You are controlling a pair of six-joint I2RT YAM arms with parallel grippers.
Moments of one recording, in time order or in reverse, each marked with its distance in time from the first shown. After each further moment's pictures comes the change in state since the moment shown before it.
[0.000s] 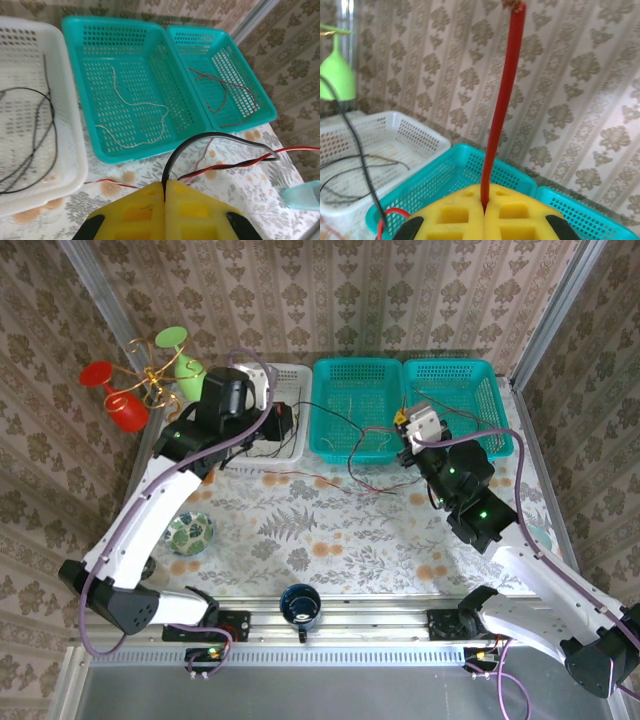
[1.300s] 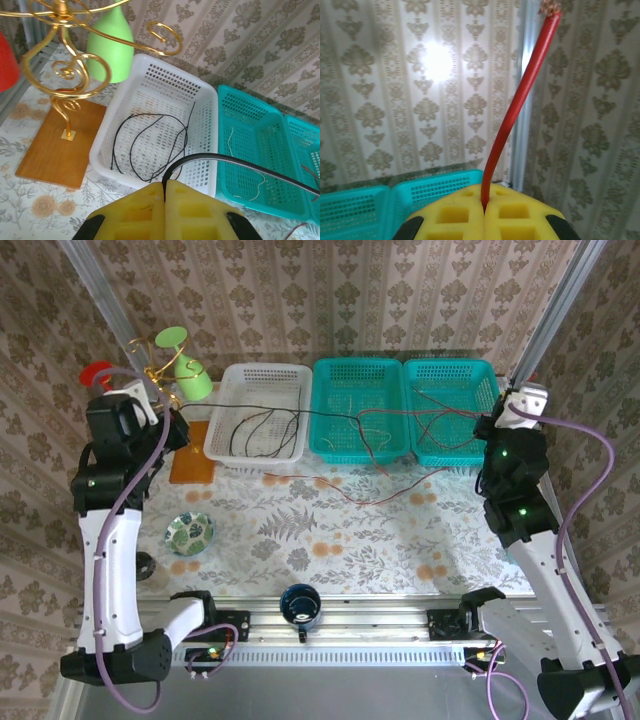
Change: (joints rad) left arm 0.597 -0.293 -0.142 -0.101 0.032 0.004; right arm -0.392 -0.088 0.074 -0.125 0.351 0.238
